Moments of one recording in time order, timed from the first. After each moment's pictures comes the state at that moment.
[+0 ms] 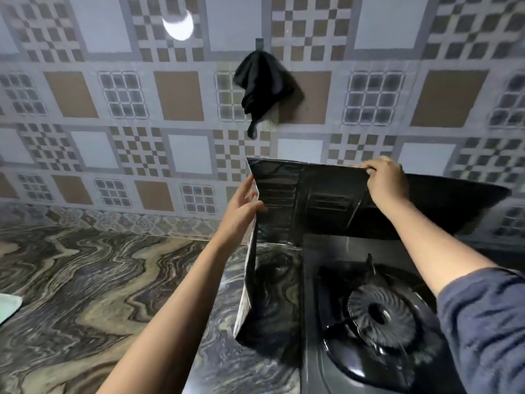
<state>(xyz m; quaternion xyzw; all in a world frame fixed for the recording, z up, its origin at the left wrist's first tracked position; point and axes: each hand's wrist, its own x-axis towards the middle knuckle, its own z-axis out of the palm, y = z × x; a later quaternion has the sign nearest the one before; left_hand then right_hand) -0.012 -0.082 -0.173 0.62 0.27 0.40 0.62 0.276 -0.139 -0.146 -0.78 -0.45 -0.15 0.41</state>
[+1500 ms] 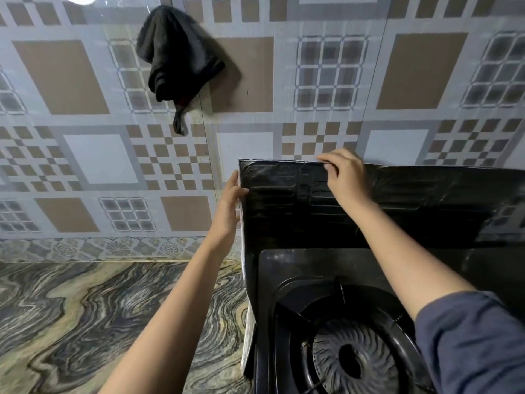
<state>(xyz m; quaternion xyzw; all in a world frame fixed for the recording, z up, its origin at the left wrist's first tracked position) 0.111 -0.042 -0.188 0.63 0.27 0.39 0.61 0.342 -0.090 -0.182 -0.71 -0.52 -0.19 0.44</state>
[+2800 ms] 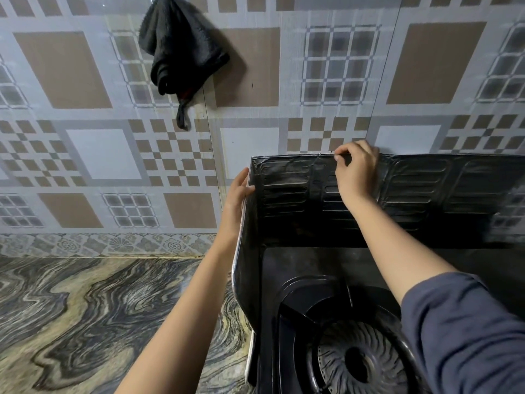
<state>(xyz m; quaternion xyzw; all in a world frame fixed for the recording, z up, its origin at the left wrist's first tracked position) 0.121 -0.043 -0.190 0.60 0.28 0.43 0.62 0.343 -0.074 -0.186 -0.74 -0.38 -0.20 0.51</state>
